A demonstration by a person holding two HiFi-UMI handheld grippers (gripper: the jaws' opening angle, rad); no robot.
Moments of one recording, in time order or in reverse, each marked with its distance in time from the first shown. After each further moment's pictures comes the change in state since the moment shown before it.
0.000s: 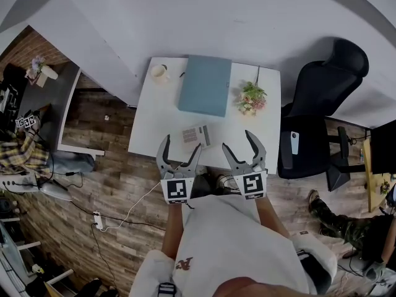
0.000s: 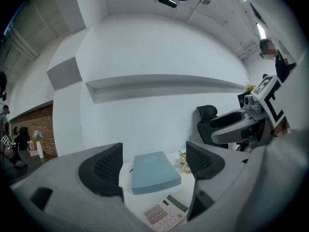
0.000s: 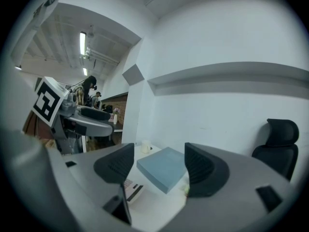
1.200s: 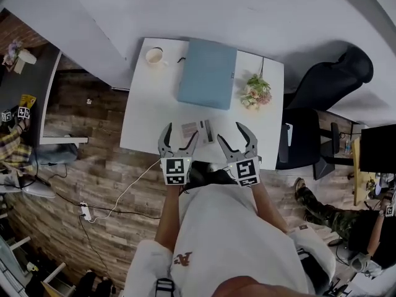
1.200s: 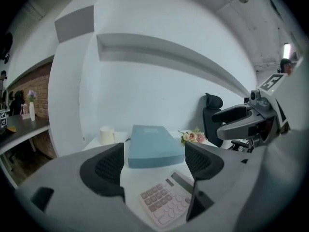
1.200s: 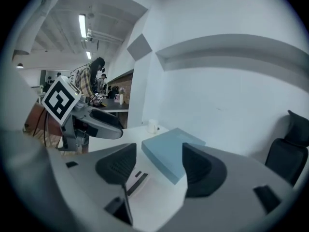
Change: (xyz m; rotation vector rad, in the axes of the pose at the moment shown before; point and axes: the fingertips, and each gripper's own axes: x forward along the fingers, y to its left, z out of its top) left arm 0.057 0.036 -0.140 -0.245 0.235 -0.080; right arm 0.085 0.034 -0.075 -0.054 0.237 0.087
